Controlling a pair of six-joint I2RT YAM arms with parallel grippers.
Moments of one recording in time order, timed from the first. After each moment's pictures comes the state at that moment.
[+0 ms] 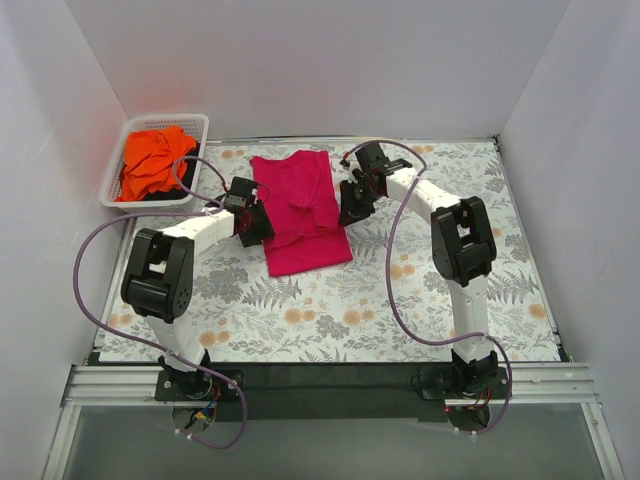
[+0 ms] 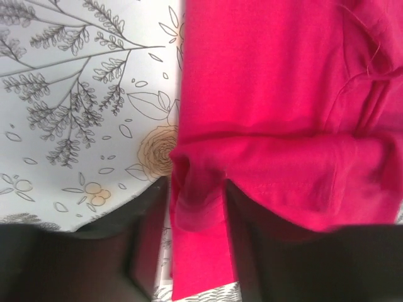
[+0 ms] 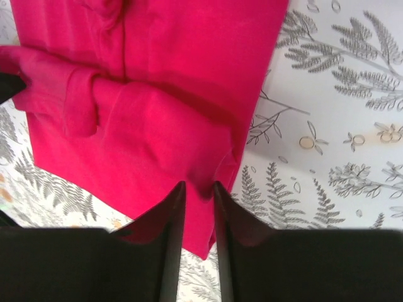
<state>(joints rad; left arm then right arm) -0.29 1.79 1.11 -0.35 -0.01 -0.64 0.46 2.17 1.75 -0.69 -0.41 0.23</state>
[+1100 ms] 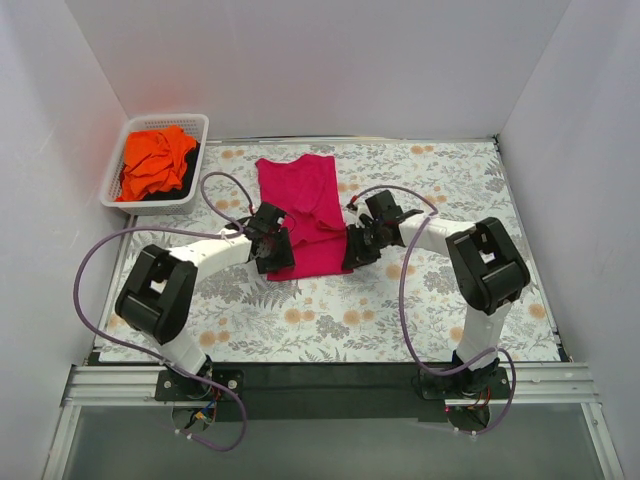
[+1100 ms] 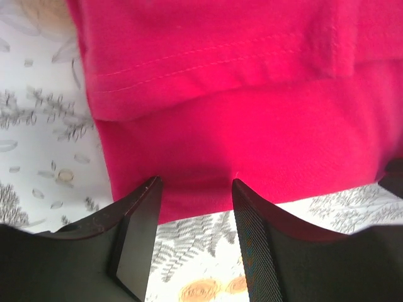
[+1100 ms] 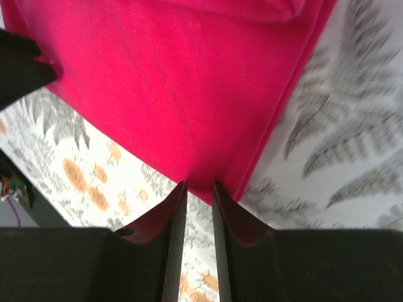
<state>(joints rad) -0.51 1.67 0.96 -0.40 -0.04 -0.68 0.52 1.88 1.11 -0.30 -0.51 0.31</state>
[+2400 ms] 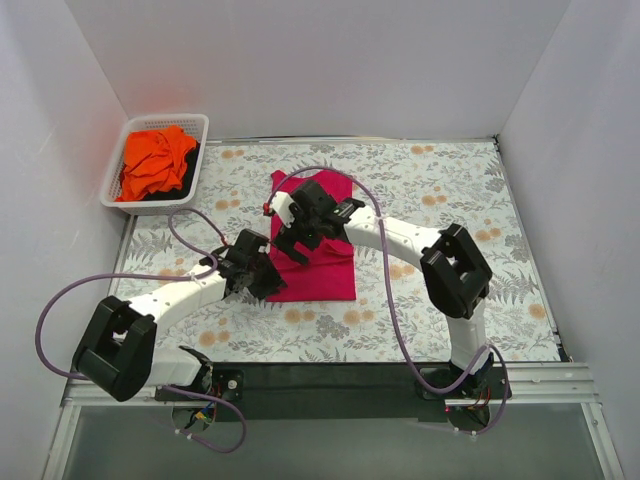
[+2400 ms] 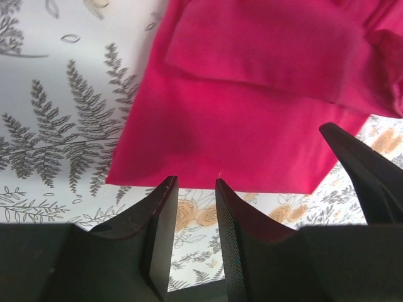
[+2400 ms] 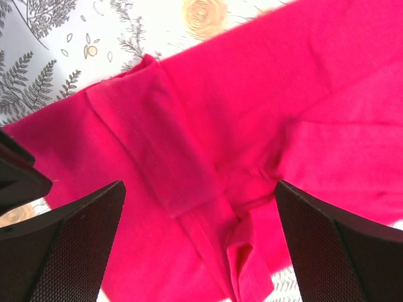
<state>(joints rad) -0.54 1.30 0.67 -0.39 0.02 -1.08 0.87 1.97 1.57 -0.46 -0.15 -0.30</state>
